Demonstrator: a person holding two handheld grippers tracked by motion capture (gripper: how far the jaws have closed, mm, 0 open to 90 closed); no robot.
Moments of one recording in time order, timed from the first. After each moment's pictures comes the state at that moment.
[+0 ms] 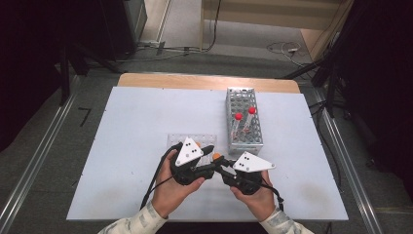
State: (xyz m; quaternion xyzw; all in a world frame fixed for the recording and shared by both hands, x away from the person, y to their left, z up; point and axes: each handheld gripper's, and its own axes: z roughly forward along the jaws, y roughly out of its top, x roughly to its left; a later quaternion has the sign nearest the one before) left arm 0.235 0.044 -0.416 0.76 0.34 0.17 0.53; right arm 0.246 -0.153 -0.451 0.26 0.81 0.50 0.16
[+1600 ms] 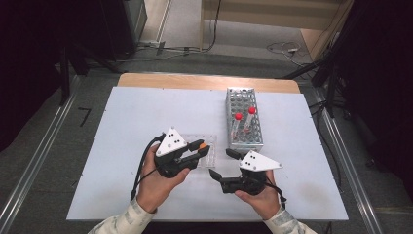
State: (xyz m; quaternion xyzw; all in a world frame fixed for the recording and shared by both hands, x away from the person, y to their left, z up) left arm 0.236 0.082 -0.387 0.74 0.36 0.17 0.54; right arm 0.247 -0.163 -0.446 0.26 0.79 0.53 0.15
